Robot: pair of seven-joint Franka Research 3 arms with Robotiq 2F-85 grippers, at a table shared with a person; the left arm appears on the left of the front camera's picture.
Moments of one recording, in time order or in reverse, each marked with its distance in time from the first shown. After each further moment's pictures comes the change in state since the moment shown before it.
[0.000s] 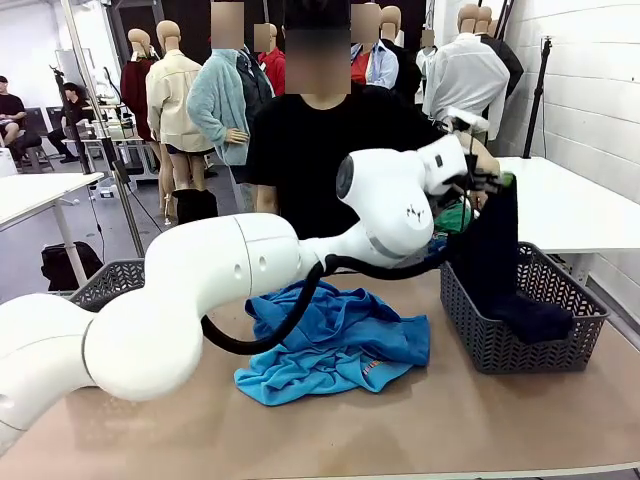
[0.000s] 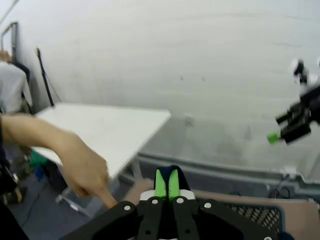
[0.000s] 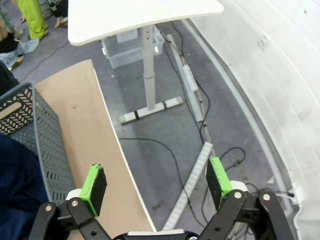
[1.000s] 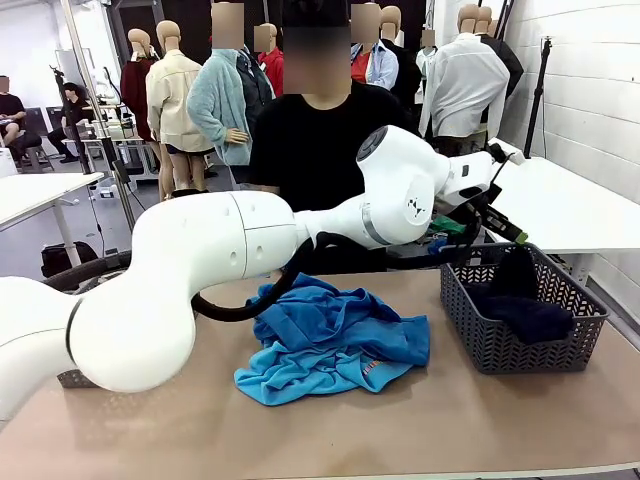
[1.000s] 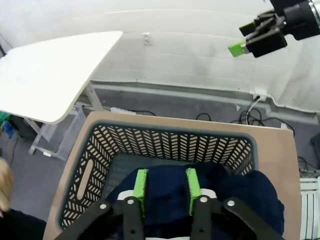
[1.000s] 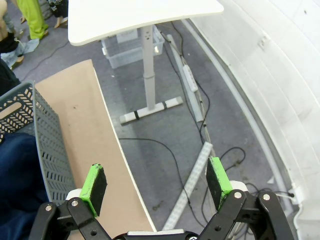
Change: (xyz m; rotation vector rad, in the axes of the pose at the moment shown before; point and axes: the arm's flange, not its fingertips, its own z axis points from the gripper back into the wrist) left arm -0.006 -0.033 -0.012 -0.194 0.405 -0.064; right arm 0.000 0.000 0.000 0.000 0.000 0.000
